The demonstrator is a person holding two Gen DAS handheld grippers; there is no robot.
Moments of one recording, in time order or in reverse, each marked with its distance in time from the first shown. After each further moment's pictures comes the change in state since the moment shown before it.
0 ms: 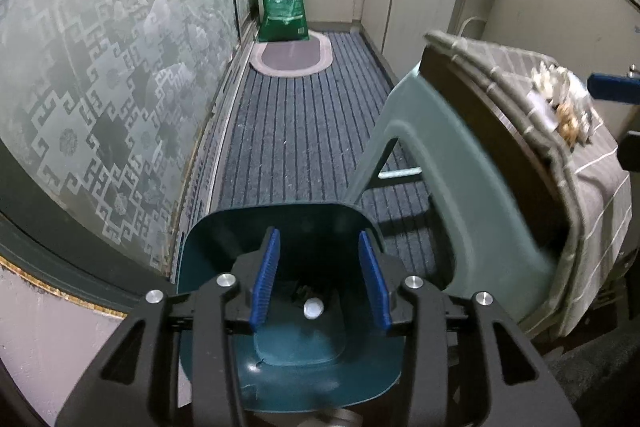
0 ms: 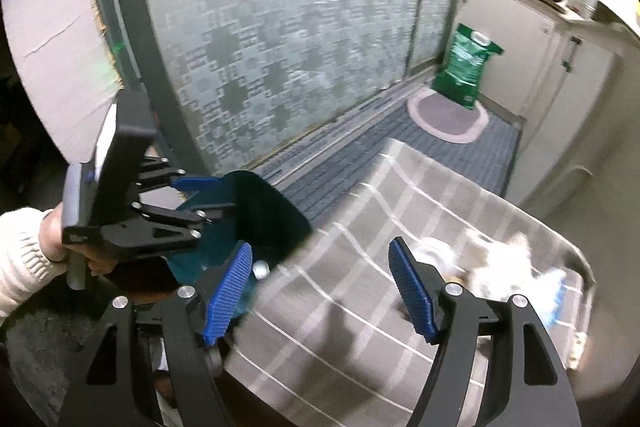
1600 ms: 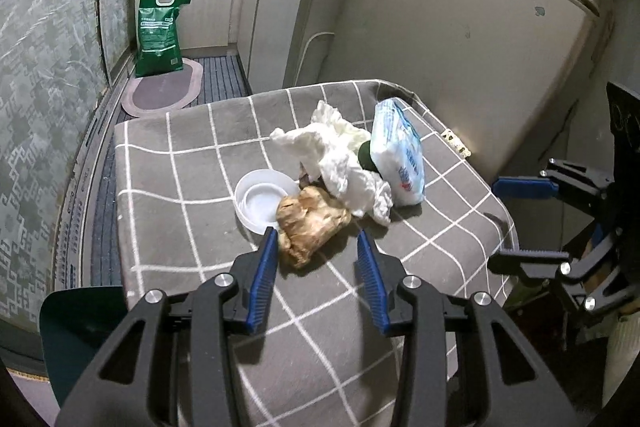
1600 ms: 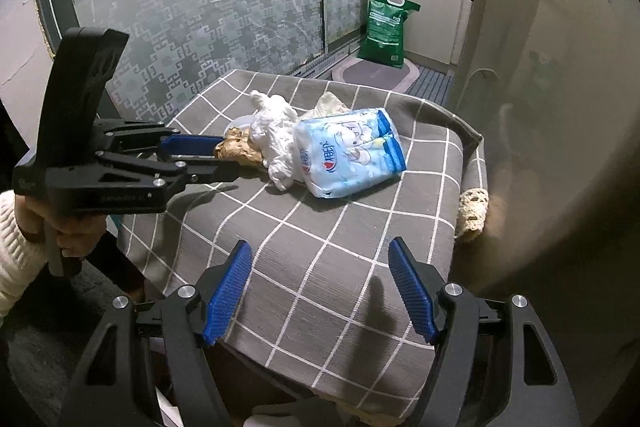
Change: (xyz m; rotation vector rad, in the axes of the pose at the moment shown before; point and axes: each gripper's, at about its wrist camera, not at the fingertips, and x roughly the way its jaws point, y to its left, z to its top) left arm 0.015 -0.175 0.064 0.114 -0.043 -0.352; right arm -0.053 -0.112 -0.107 0.174 0.014 -0.081
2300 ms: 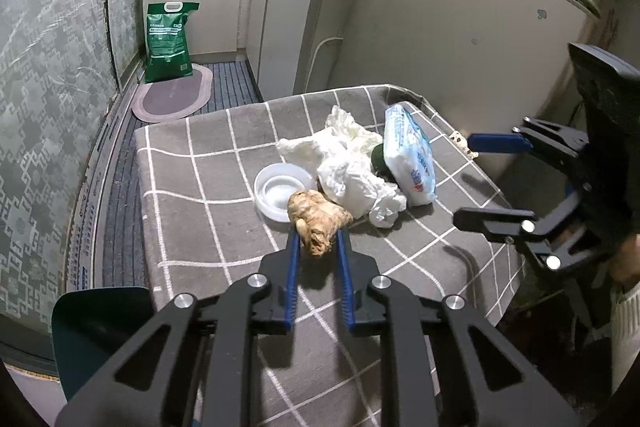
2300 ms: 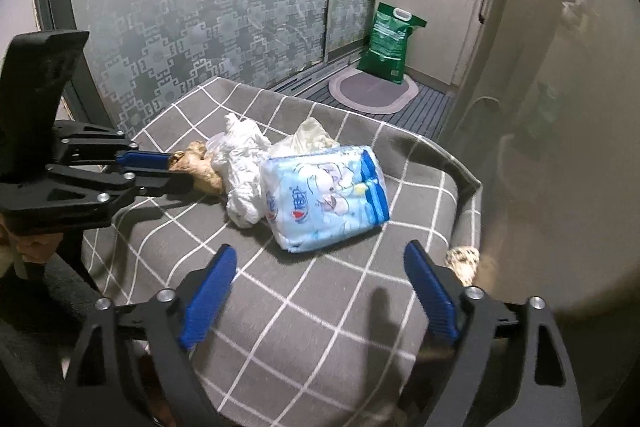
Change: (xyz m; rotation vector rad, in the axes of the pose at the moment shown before) left arm -0.015 0.007 -0.004 0.011 -0.012 0.041; right arm 0.031 -0.007 0.032 -0.099 -0.012 -0.047
